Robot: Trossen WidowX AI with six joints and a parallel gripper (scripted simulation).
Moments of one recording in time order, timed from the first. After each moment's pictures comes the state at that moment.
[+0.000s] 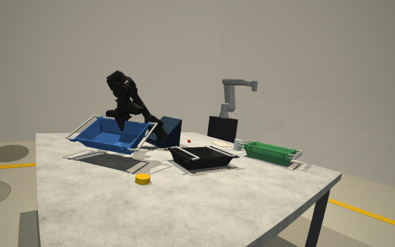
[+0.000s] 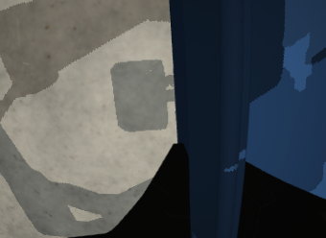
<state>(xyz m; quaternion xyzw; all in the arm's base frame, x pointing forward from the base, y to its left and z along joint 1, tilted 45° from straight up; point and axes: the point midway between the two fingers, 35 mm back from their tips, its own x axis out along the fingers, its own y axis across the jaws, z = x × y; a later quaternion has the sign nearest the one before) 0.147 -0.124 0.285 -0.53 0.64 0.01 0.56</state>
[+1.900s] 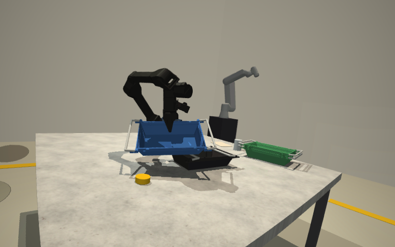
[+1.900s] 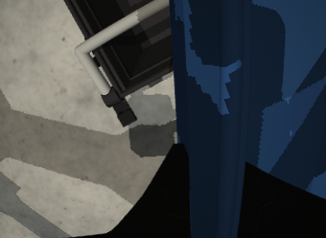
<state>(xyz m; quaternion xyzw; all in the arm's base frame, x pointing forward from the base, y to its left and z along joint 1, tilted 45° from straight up) 0.291 0.036 0.202 -0.60 0.62 0.17 0.48</state>
